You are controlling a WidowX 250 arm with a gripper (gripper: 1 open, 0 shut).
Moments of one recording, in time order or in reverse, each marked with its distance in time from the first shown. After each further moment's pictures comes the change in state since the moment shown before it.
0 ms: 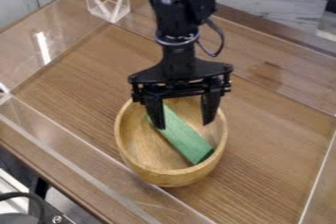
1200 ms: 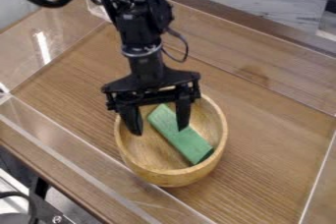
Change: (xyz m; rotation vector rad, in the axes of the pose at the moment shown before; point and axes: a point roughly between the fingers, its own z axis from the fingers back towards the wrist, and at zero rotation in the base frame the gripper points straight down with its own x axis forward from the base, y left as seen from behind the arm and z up) arm 0.008 0.027 -0.009 -0.059 0.019 -0.004
